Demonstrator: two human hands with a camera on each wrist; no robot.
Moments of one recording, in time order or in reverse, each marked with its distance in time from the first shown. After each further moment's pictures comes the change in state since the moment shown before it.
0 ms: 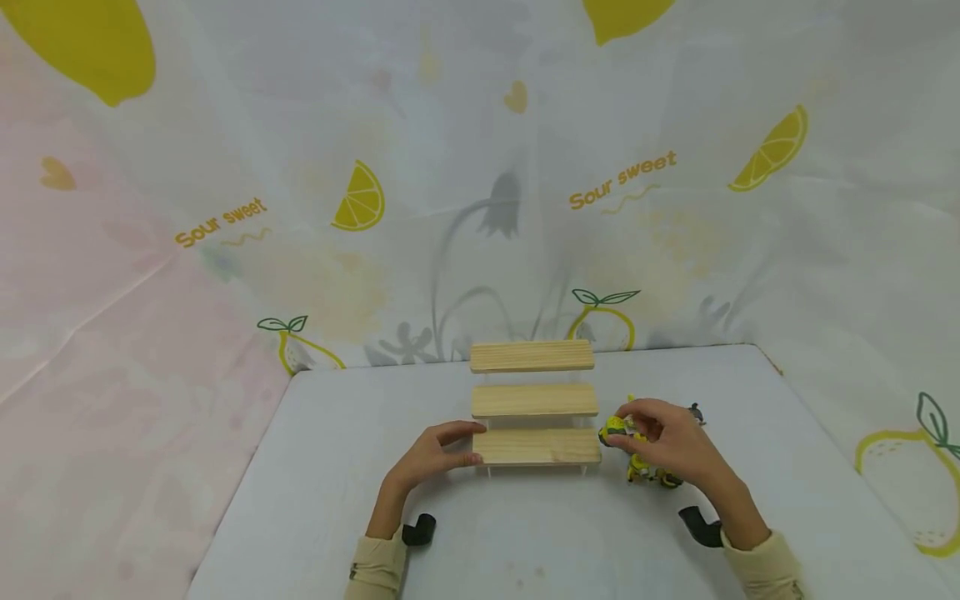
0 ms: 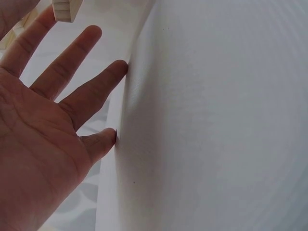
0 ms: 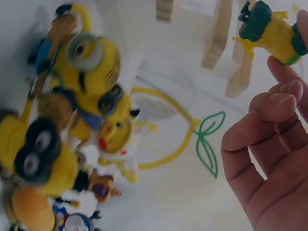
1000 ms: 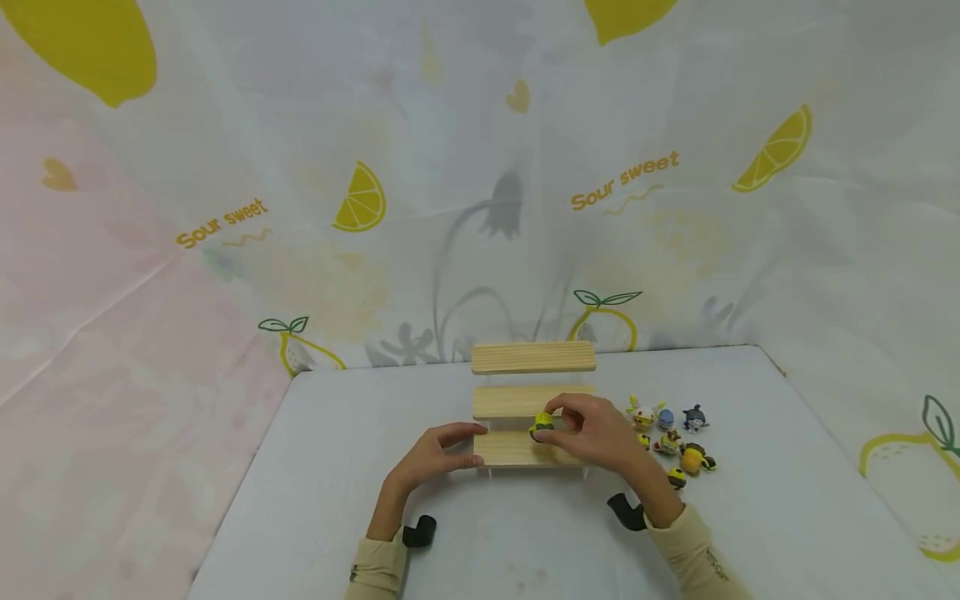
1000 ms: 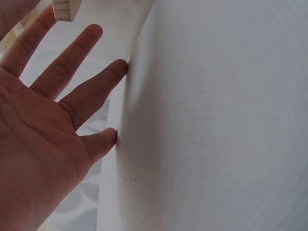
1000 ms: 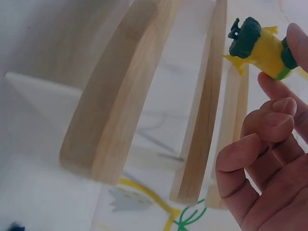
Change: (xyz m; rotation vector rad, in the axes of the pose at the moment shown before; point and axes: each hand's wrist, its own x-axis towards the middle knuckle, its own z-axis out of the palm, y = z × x) left_hand 0.001 -0.001 -0.002 -0.031 -0.011 -0.007; right_hand 0.049 -0.035 0.069 0.031 -0.082 -0.017
